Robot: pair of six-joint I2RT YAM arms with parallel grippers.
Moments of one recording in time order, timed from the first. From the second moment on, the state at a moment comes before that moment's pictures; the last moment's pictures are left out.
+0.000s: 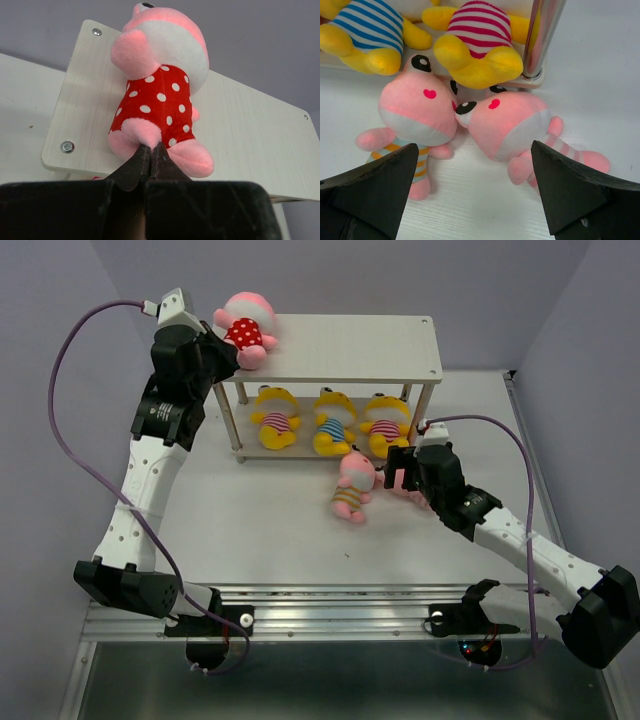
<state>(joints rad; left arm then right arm) -0.24 1.38 1.68 -0.44 -0.12 -0.52 0.61 1.08 0.77 -0.15 0.39 0.31</state>
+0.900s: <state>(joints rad) -0.23 1.40 1.68 -0.41 -0.06 -0.56 0.61 1.08 0.77 -0.15 0.39 0.31</state>
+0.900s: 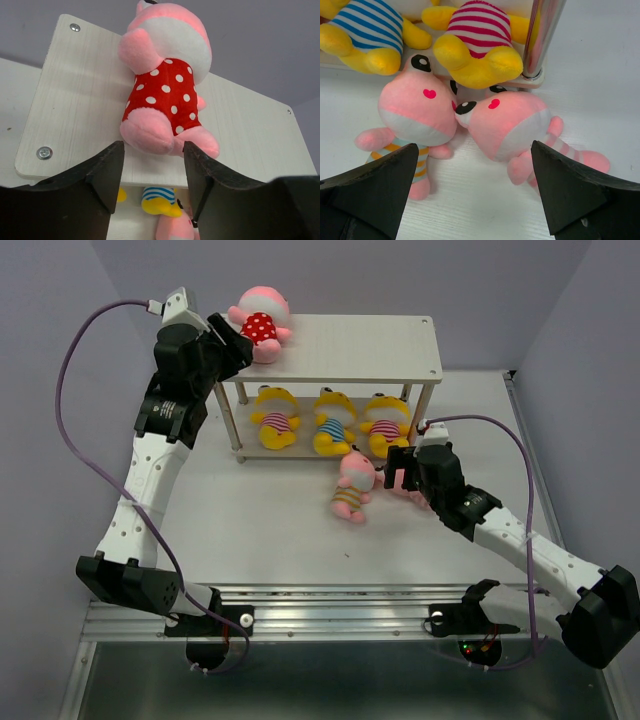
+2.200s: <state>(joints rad) -0.43 0.88 0.73 -0.31 0.08 -0.80 0.64 1.08 0.75 -0.15 0.21 0.35</state>
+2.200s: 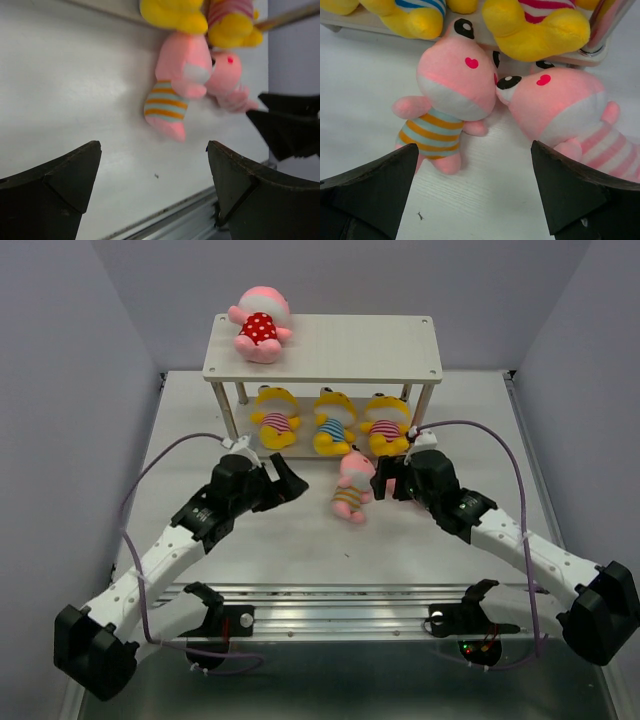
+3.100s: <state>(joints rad) -0.96 1.58 1.01 -0.29 -0.18 -0.63 0.54 1.14 0.82 -0.44 0.52 0.68</state>
